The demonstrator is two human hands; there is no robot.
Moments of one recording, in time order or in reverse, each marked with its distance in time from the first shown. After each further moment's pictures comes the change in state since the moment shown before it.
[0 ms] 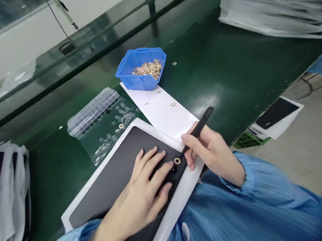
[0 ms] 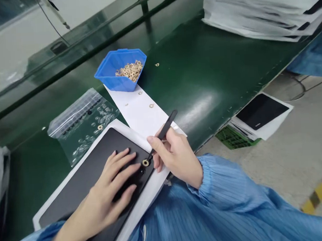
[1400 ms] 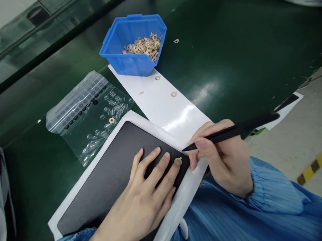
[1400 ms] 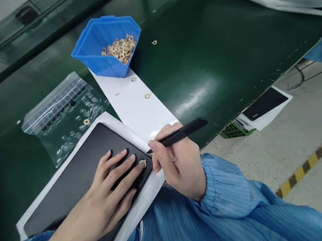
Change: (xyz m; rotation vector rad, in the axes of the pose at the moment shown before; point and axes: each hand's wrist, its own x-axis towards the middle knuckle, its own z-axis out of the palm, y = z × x) left_hand 0.005 0.008 0.003 0.056 -0.055 0.023; right_hand -0.012 0.011 -0.002 -0.198 0.134 -0.351
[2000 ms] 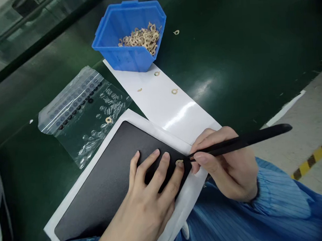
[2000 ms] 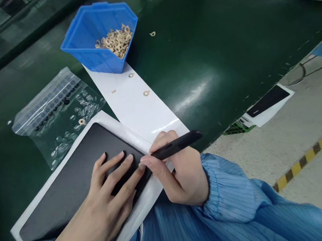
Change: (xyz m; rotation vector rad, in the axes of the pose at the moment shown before) left_hand 0.001 0.005 0.002 0.055 -0.034 -0.039; right_hand 0.000 0.003 -0.002 -0.029 -0.033 -0.148
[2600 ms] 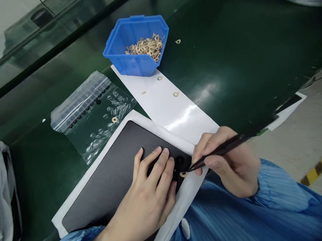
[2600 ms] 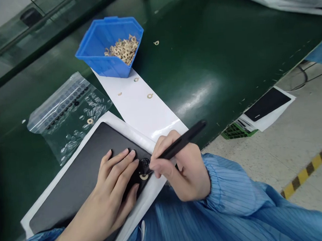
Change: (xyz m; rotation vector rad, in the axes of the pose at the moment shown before) left_hand 0.002 0.002 0.003 -0.013 0.058 -0.023; right_hand -0.002 -0.003 -0.004 0.307 -0.062 -0.009
